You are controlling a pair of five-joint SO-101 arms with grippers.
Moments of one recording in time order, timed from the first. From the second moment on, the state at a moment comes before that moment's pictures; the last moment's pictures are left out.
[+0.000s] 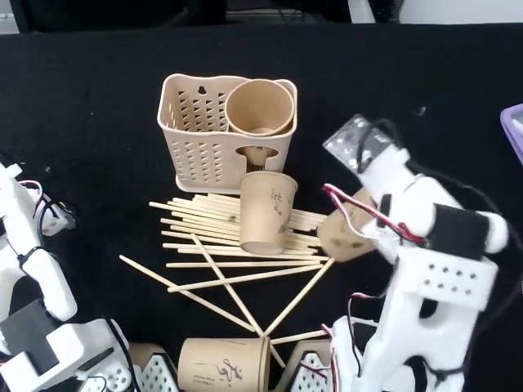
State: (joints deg) left arm -42.1 -11.3 32.2 64.4 1.9; right arm 15.7 -43.5 18.2 97.7 53.5
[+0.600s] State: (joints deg) left arm -42.1 -11.3 33.3 64.2 1.9; right arm 29.9 -44.2 45.8 63.0 58.8
